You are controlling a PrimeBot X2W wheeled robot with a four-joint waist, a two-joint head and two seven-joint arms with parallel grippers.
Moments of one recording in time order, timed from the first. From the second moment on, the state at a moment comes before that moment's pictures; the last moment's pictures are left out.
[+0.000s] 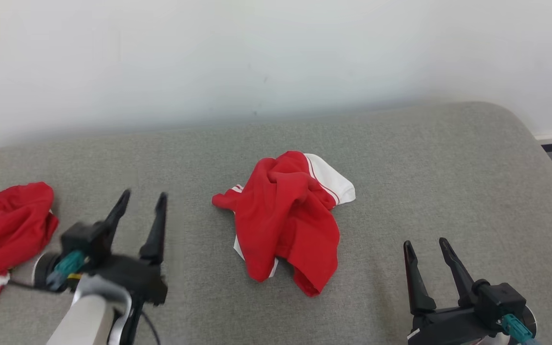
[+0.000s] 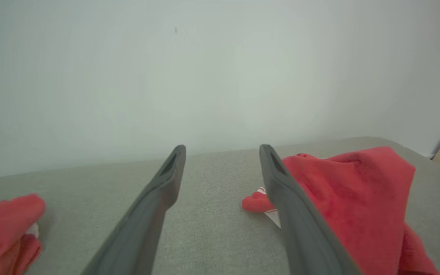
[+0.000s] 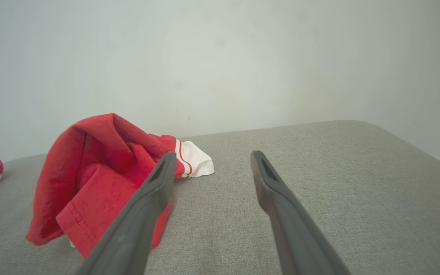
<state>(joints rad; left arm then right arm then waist) -0.46 0.28 -0.36 0.51 -0.50 -0.06 -0.25 -0.08 -0.05 0.06 0.26 0.17 0.13 -0.26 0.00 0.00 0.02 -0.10</state>
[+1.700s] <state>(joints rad) 0.12 0.06 0.13 0.07 -0.14 -0.12 -0.26 -0.02 -0.05 0.07 0.28 0.17 0.13 -0.26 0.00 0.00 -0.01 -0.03</state>
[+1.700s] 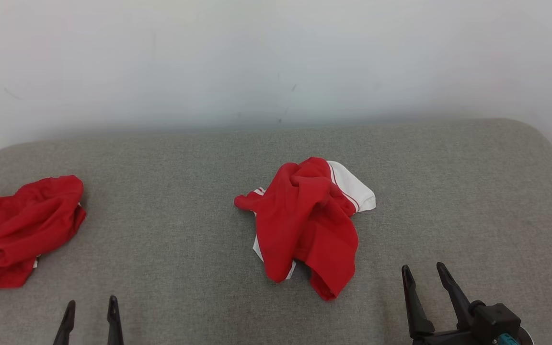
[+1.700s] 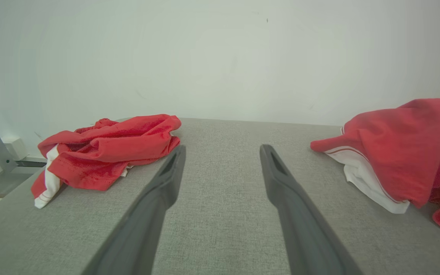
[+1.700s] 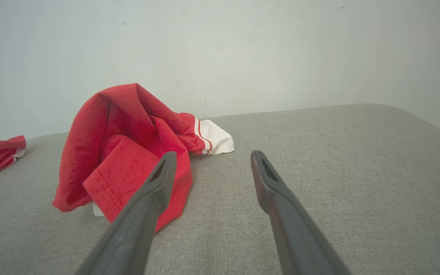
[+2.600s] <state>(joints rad) 0.11 0.09 0.09 0.16 -0.06 -0.12 -0.26 -0.02 -0.05 0.07 0.28 0.17 0.13 -0.26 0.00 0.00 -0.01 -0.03</state>
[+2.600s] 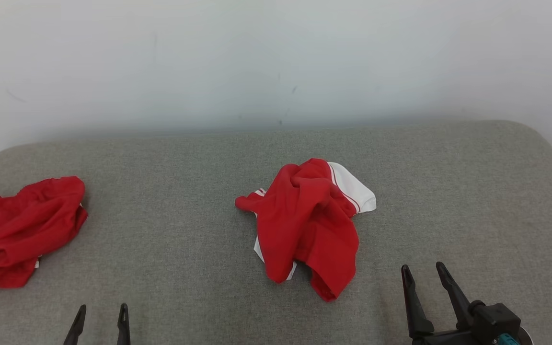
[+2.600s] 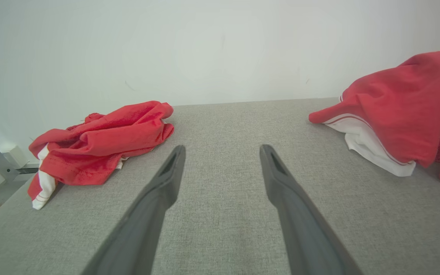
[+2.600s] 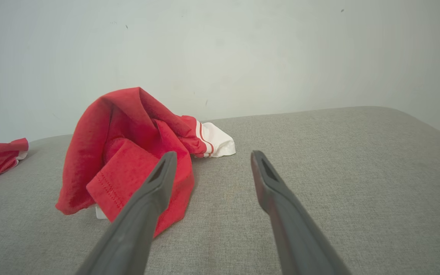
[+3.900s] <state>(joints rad) 0.10 0.08 0.12 0.16 -0.07 -0.13 -0.26 -0.02 -0.05 0.07 0.28 0.17 0.13 -0.26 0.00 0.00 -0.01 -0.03</state>
